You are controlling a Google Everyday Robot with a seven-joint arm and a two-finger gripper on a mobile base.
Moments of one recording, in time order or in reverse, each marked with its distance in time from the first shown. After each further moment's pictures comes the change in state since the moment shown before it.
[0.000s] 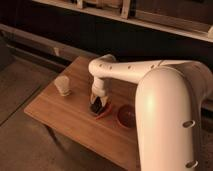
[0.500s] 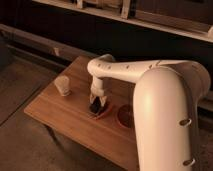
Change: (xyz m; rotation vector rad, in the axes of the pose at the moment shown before) arm 0.000 0.001 0.002 0.008 0.008 -0.007
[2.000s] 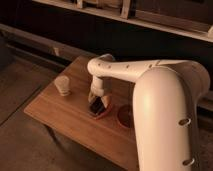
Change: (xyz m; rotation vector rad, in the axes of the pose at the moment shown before) arm -0.002 0.001 -0.009 -0.011 -0.009 0.012
